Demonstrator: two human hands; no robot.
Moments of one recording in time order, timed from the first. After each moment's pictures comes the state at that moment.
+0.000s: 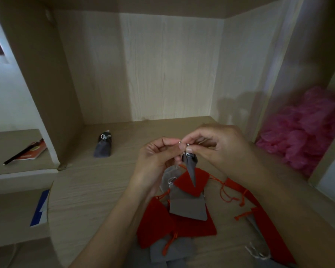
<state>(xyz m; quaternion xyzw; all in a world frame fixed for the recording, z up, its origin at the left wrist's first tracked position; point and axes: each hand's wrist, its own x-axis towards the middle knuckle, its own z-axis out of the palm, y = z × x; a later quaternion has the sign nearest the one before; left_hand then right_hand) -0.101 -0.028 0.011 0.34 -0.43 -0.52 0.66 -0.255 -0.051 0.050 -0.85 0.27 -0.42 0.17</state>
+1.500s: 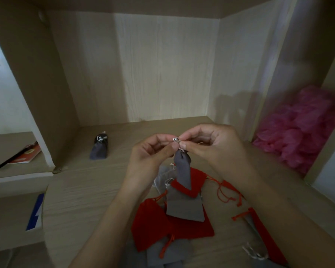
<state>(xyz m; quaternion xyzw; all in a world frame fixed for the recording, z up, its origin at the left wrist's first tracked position) -0.094 -0.030 0.010 0.34 -0.52 -0.41 0.66 -0.246 -0.053 0.042 -0.75 0.29 -0.49 0.33</state>
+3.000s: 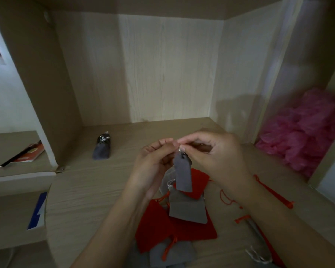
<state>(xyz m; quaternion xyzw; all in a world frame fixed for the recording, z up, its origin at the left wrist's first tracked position) -0.097 -0.032 0.012 0.28 -0.39 -0.57 0.67 -0.235 -0.048 0.034 -0.78 0.27 -0.53 0.19</state>
